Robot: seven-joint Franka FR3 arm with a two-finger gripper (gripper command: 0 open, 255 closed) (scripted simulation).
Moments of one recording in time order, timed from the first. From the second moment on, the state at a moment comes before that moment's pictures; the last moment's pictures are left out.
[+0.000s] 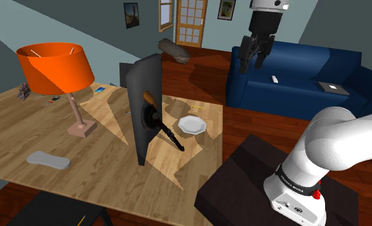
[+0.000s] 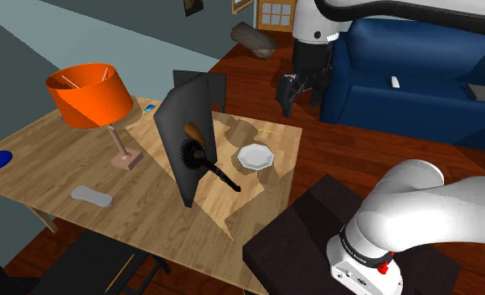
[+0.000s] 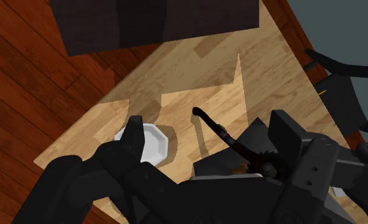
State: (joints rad) arm 0.01 -0.82 0.06 -2.33 0.08 1.46 0.17
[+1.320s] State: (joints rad) arm 0.12 -0.41 0.05 -2.55 0.04 2.20 -0.16
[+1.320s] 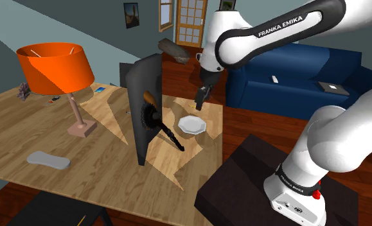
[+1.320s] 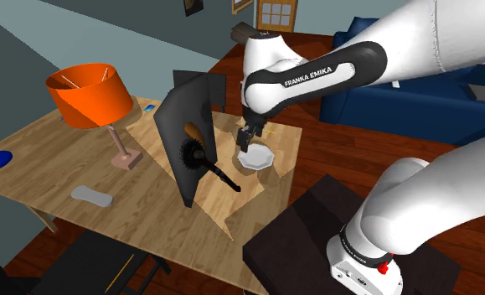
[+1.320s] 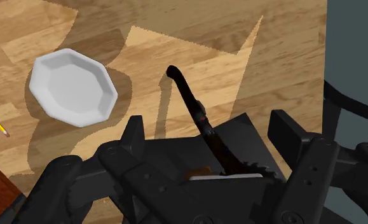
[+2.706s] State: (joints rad) arm 0.18 0.26 0.07 -2.36 0.01 2.77 -0.41
